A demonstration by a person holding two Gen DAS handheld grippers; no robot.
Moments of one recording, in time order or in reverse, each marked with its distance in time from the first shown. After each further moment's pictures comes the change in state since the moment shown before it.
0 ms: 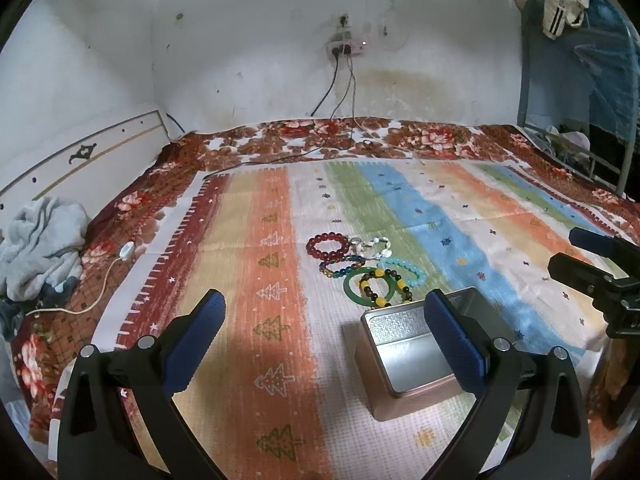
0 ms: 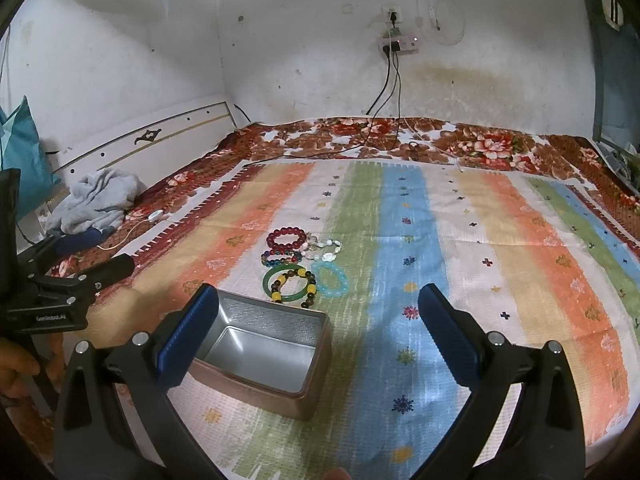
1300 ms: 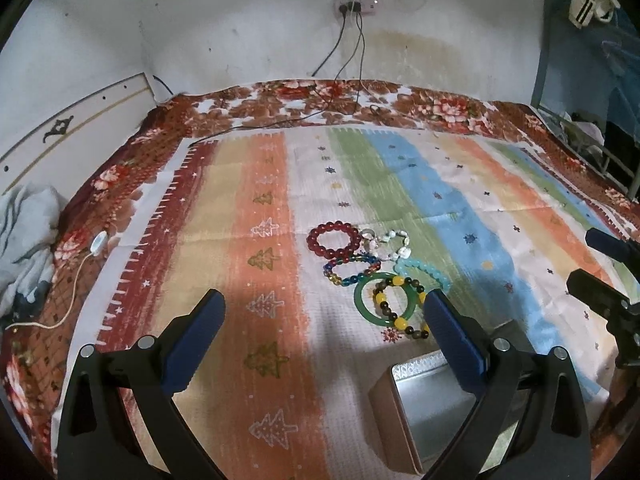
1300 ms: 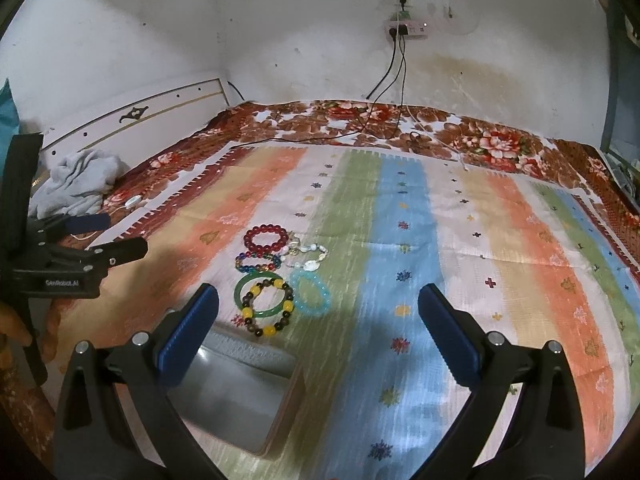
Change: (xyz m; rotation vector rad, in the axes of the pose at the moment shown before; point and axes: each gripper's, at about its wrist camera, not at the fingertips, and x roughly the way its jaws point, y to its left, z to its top) left arm 0.086 0.021 0.041 -0.025 0.163 -0.035; right arm 0.073 -0.020 0.027 -0.052 0.086 -0.032
